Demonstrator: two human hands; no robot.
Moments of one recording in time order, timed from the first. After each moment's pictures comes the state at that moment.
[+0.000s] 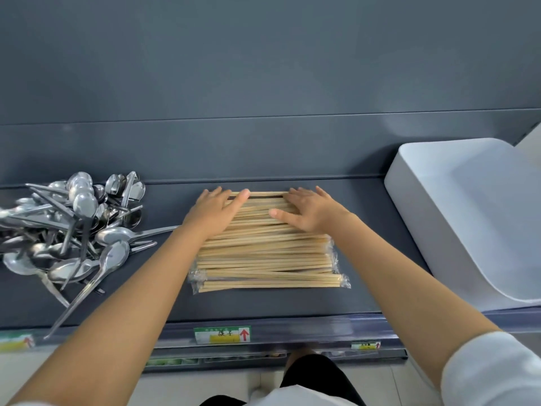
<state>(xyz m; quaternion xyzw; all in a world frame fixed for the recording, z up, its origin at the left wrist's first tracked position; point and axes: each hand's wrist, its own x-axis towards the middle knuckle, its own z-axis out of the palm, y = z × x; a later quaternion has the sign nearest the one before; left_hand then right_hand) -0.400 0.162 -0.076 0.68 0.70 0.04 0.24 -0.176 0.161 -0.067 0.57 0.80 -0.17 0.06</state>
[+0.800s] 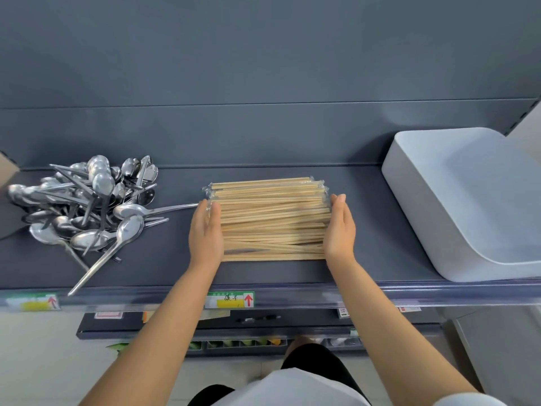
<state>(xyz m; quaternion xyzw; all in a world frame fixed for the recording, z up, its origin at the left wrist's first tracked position) -0.392 0.058 -0.106 0.42 0.68 0.49 0.35 -0.183 0.060 -0.095 0.63 0.34 -0.43 -0.55</state>
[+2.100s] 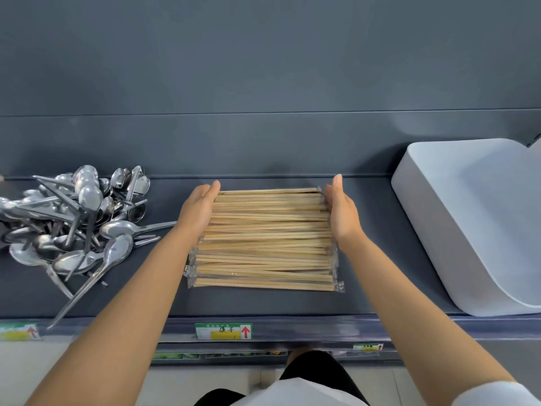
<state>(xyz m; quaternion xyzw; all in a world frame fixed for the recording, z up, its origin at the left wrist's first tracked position) -0.421 0.155 -0.088 0.46 0.70 0.35 0.42 -0.165 0.140 -0.088 0.63 0.41 -0.48 -0.45</state>
